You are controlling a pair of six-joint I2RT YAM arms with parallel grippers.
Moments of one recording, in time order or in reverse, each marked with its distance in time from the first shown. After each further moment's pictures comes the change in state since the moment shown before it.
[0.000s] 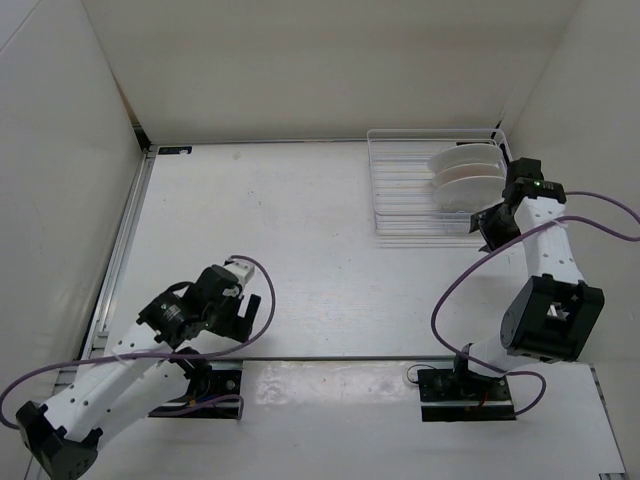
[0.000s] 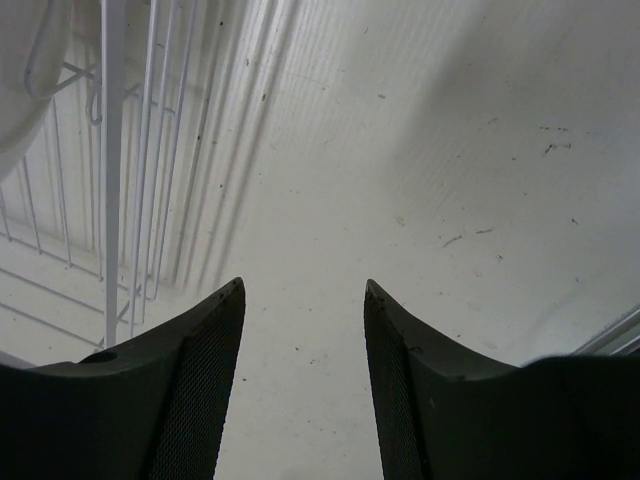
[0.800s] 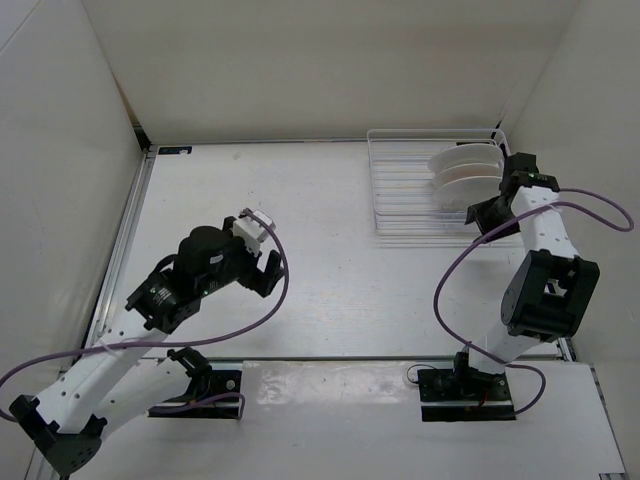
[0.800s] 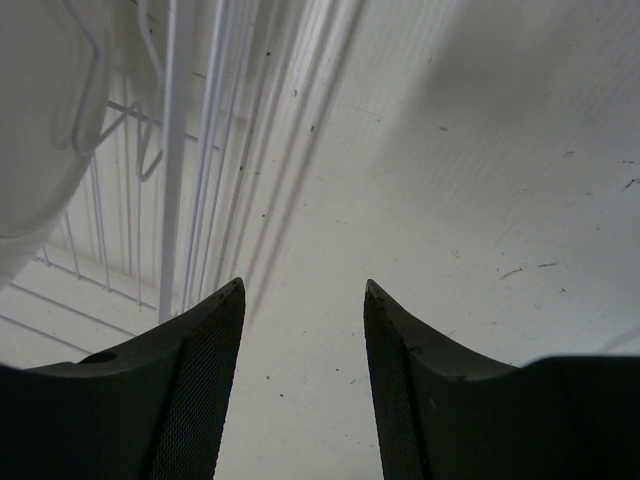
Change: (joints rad) left arm 0.000 0.141 0.296 0.397 0.150 0.294; right arm -0.008 0.139 0.040 0.102 -0.045 0.037
